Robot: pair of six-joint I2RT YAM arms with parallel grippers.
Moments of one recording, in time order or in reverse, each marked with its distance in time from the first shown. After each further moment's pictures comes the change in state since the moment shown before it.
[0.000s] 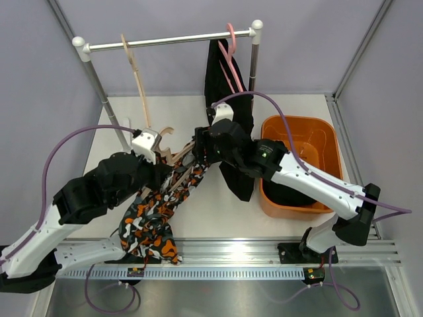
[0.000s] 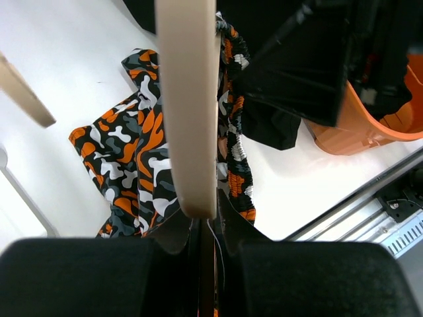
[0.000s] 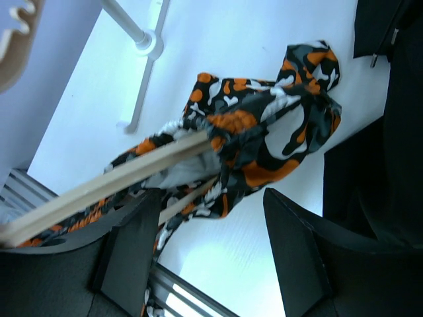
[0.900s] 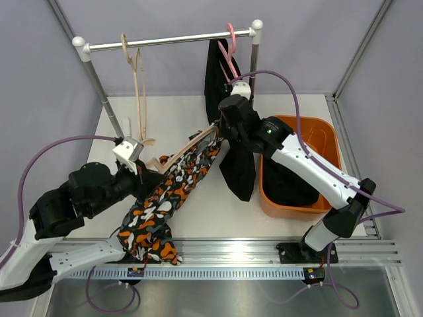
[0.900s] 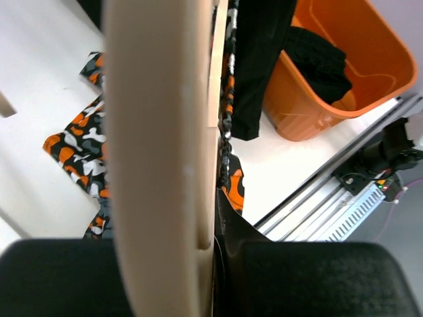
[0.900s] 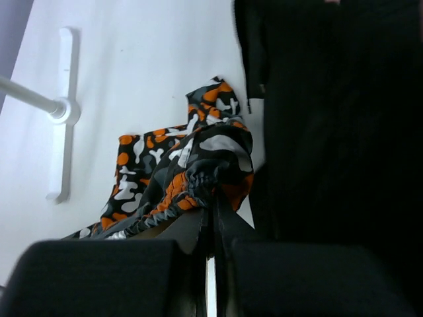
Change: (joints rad) left arm 0.000 -0.132 0.013 -0.056 0.130 -0.003; right arm -0.167 0.104 0.185 -0.133 0.128 -0.035
